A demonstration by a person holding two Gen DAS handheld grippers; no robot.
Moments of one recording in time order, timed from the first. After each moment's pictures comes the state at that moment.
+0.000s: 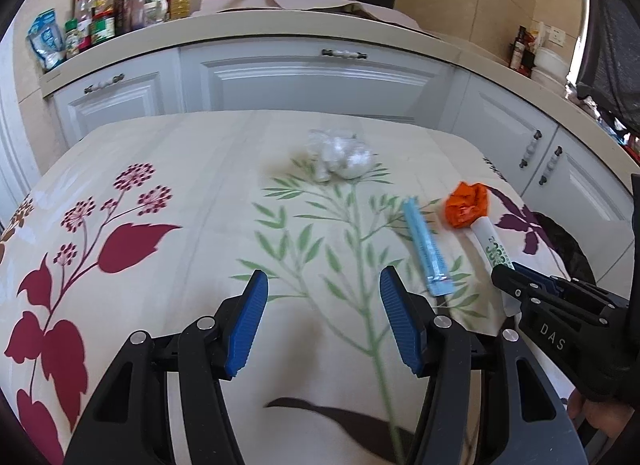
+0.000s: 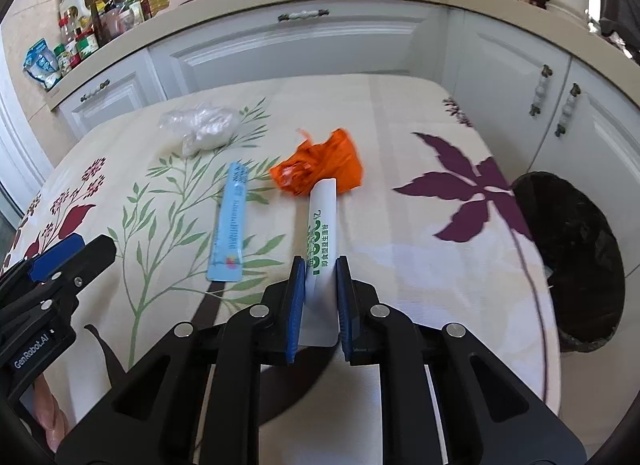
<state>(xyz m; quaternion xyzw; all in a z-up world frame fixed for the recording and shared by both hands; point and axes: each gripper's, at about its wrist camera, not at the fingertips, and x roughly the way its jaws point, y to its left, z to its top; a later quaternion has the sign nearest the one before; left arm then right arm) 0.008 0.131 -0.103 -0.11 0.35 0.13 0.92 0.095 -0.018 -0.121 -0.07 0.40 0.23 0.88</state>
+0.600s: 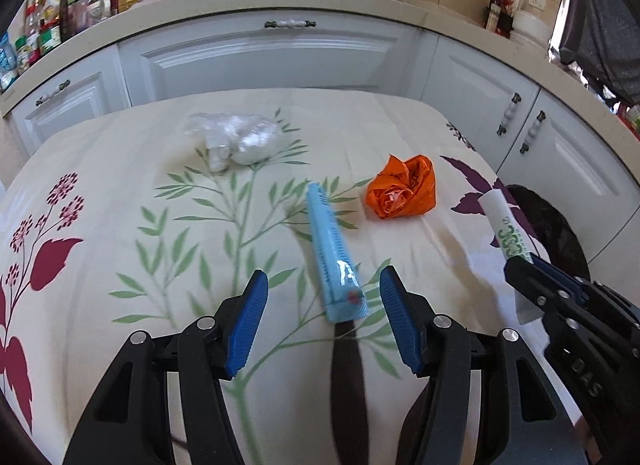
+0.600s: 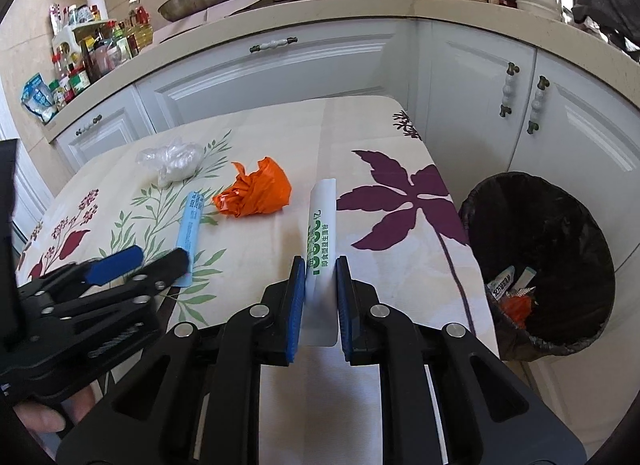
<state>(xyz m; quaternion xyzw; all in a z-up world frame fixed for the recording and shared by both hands) 0.069 0.081 -0.119 -0.10 0.40 0.09 0.91 0.107 -0.070 -0.113 -0.03 0.38 0.23 0.90</state>
